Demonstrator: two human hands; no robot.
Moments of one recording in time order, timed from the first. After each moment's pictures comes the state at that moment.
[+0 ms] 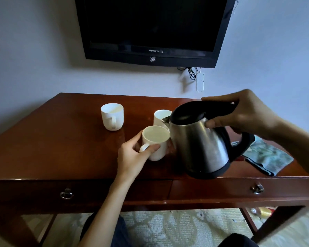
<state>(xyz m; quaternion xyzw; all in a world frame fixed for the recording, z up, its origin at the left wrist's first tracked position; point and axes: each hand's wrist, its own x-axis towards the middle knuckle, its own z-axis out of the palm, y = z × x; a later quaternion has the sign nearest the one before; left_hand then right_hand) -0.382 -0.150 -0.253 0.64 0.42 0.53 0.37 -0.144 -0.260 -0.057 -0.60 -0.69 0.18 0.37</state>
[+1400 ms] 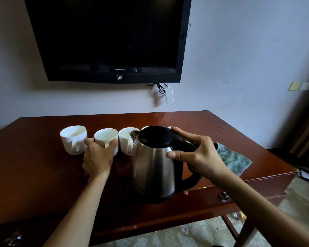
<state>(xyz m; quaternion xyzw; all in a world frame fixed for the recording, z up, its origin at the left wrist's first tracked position) -0.328 -0.100 -0.210 0.52 0.65 0.50 0.24 -0.123 -0.282 -0.129 -0.54 -0.58 0.26 0.55</state>
